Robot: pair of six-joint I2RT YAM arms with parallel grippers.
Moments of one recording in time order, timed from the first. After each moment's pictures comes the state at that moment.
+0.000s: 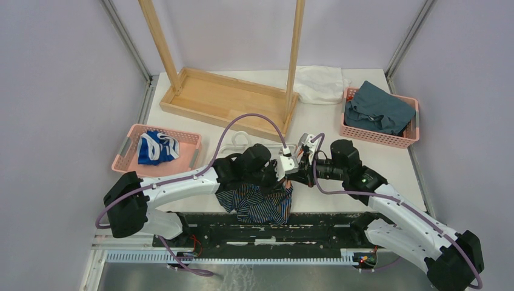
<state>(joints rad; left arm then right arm) -1.06 1.37 0.89 -0.19 0.36 0.07 0.63 0.86 0.57 -0.14 -0.60 0.01</state>
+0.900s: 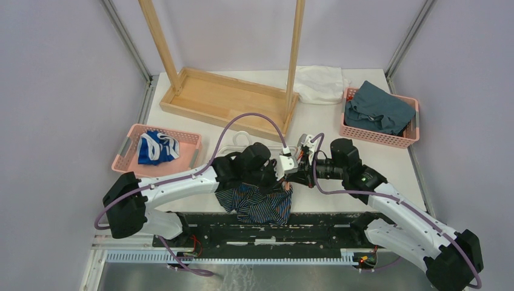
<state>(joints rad) -1.05 1.36 0.91 -0.24 0.37 0.08 0.62 0.87 0.58 -0.15 -0.67 0.00</state>
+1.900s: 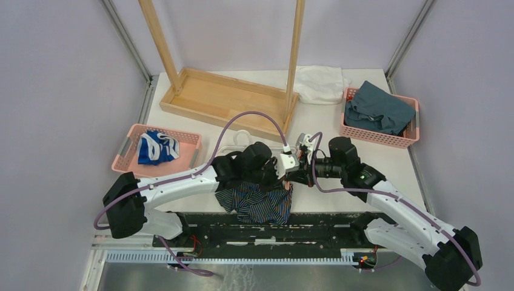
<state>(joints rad) -1.05 1.36 0.93 -0.26 0.30 0.09 0.62 0.89 0.60 -0.17 -0.68 -0.02</state>
